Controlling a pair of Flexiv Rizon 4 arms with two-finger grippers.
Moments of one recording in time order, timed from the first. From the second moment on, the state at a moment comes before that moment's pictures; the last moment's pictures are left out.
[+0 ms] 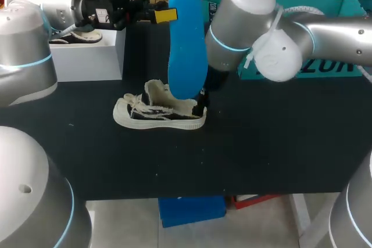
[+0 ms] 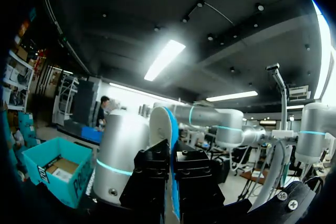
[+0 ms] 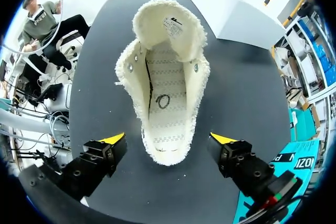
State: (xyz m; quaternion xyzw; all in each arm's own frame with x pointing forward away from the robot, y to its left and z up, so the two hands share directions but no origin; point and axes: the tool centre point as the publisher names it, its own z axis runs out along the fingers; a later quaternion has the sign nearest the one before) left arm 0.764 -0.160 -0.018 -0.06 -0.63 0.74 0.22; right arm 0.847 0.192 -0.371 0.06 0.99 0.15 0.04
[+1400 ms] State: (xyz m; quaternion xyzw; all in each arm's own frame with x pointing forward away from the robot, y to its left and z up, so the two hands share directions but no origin) left arm 0.764 -0.160 -0.018 -0.06 -0.63 0.74 0.22; right arm 0.866 0.169 -0.413 0.01 0.92 0.39 0.06
